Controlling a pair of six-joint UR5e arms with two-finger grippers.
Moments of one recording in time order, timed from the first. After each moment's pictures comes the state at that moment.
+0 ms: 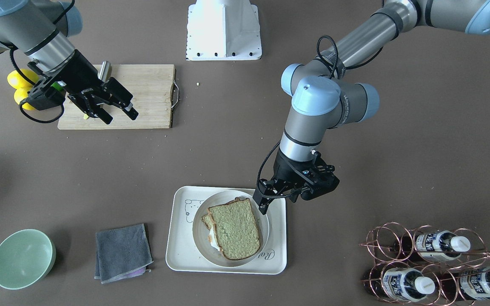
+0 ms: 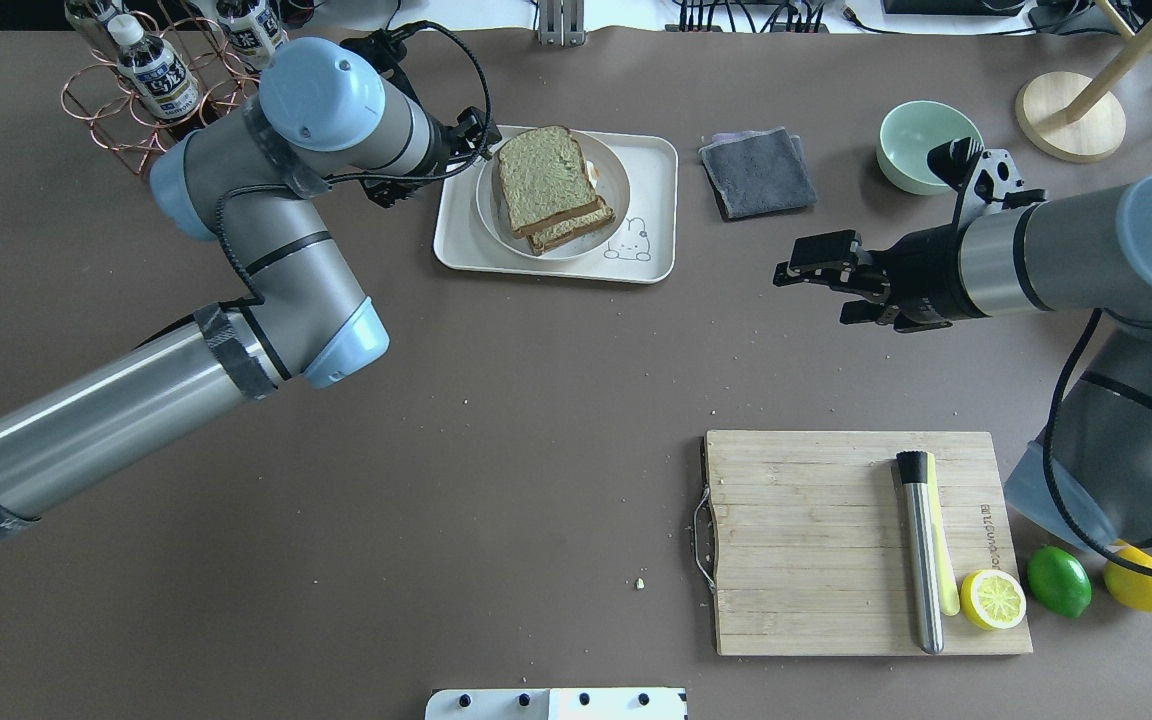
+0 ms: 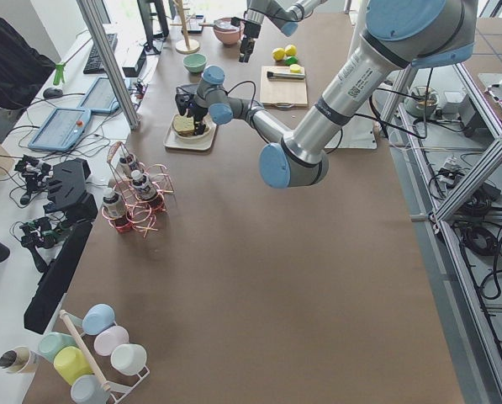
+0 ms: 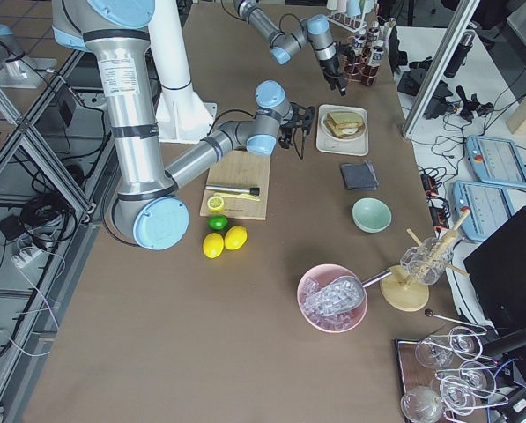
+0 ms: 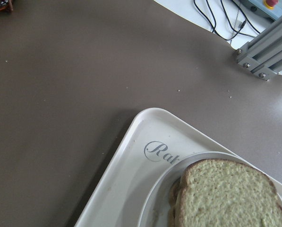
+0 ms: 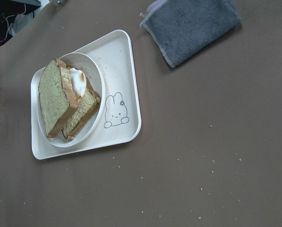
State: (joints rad) left arm -0.76 -2.33 -1.37 -2.05 -1.78 -1.57; right arm 0.80 -1.40 1.92 -0.86 2.05 1.53
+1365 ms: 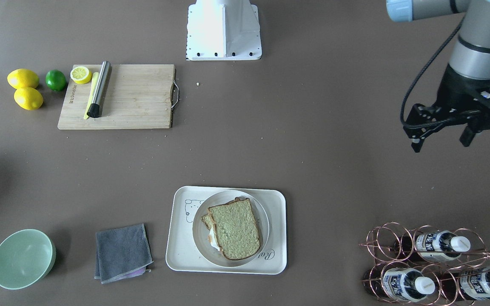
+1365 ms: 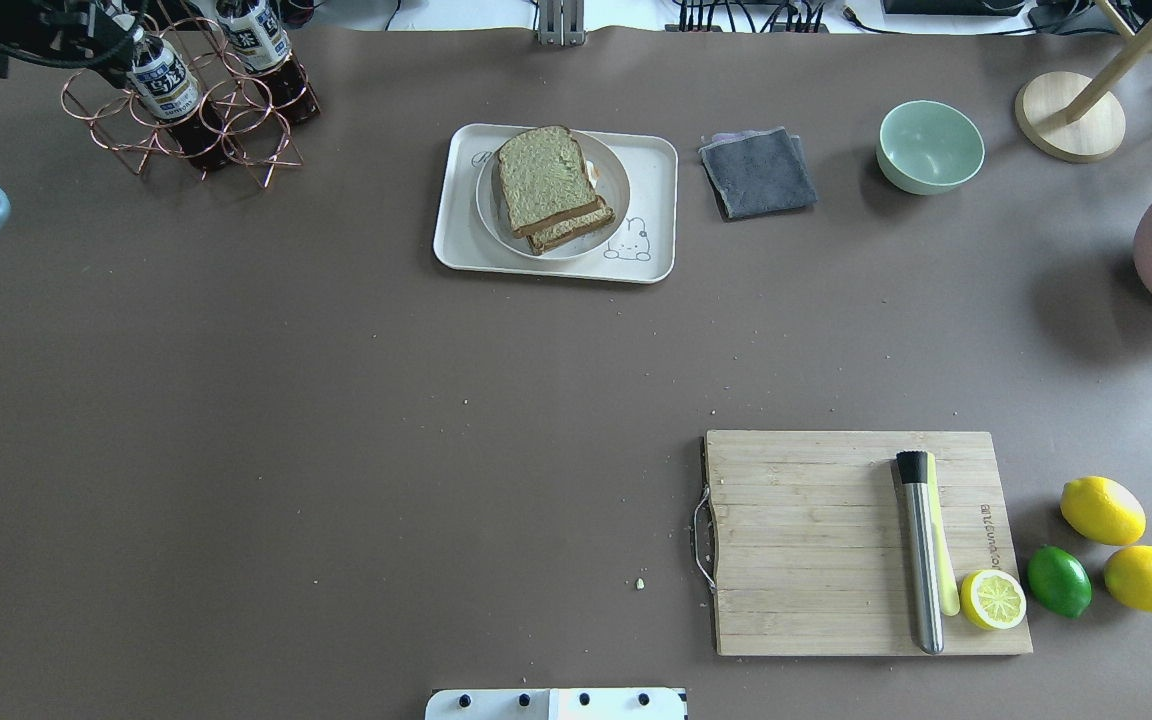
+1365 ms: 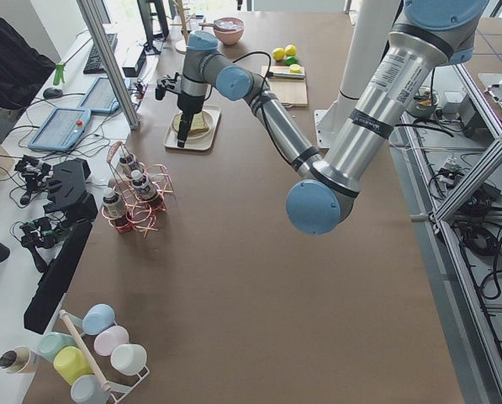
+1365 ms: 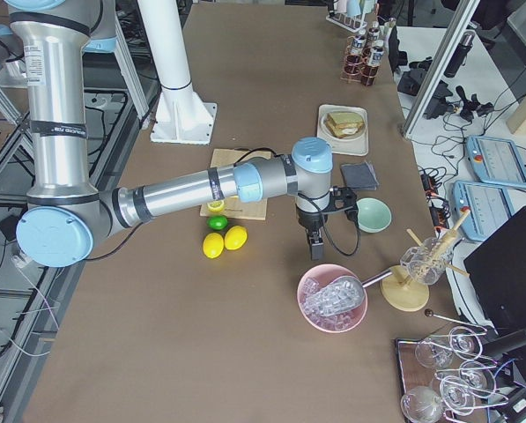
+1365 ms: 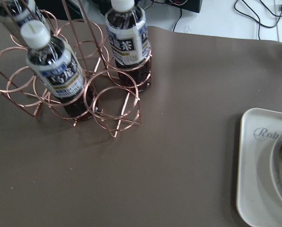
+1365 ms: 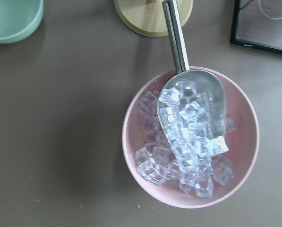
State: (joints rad) left arm -1.19 -2.07 -1.92 -1.28 -1.98 -0.58; right arm 1.49 -1.56 1.85 -1.67 2.17 0.01
